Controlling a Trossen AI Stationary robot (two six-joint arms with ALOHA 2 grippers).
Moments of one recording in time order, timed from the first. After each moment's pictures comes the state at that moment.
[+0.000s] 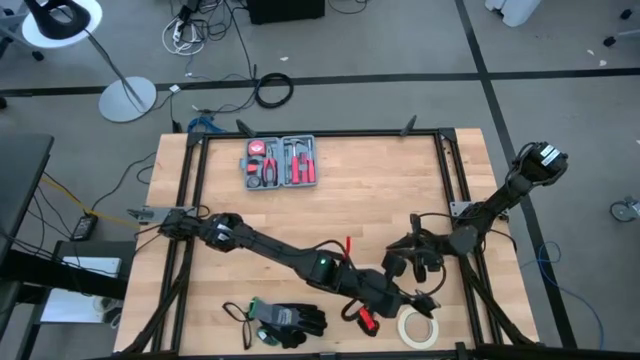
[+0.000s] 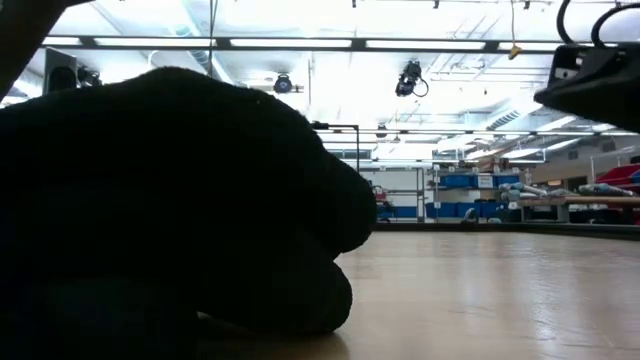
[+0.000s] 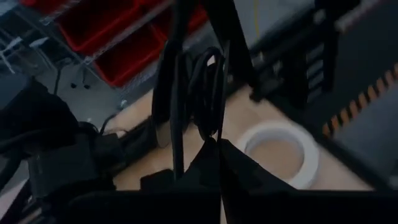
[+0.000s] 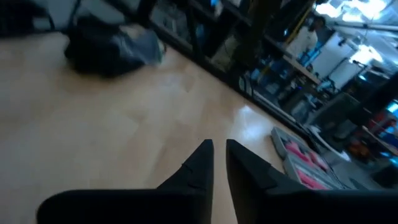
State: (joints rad) left arm -0.38 2.41 2.36 -0.36 -0.16 0.41; right arm 0.72 1.16 0.04 0.99 0.67 -0.48
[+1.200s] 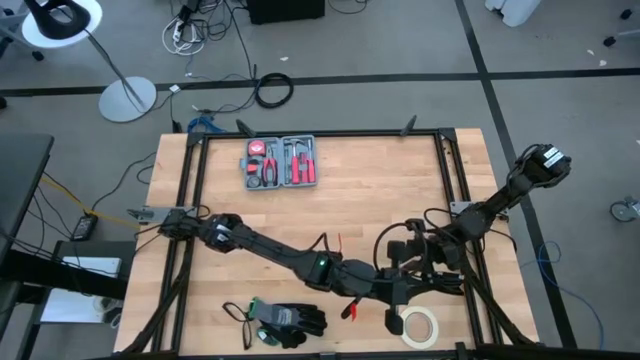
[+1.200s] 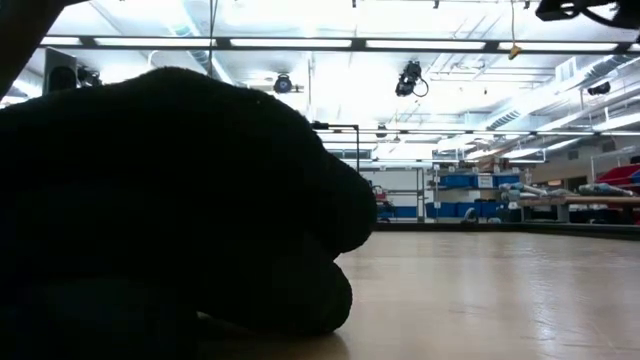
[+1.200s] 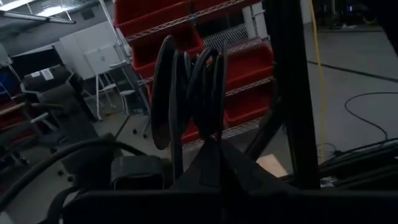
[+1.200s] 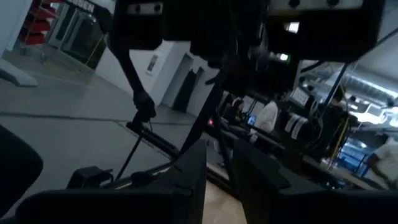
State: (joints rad) left arm -0.39 2.41 2.36 0.10 -0.34 0.31; right arm 0.61 1.16 0.09 1.35 0.14 -0.52
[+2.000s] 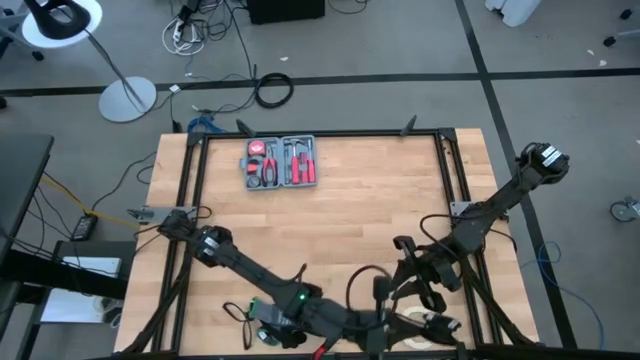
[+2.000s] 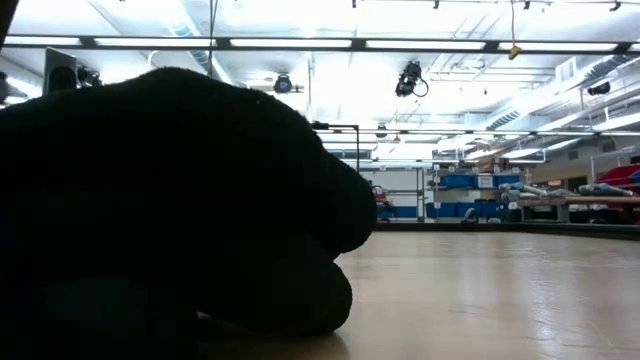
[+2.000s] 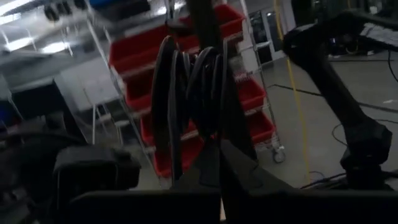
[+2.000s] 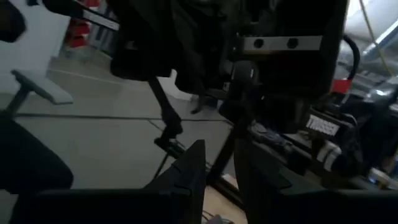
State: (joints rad) left arm -0.55 2.38 2.36 0.20 -0.45 0.37; right arm 0.68 1.16 0.54 0.81 0.10 -0.47
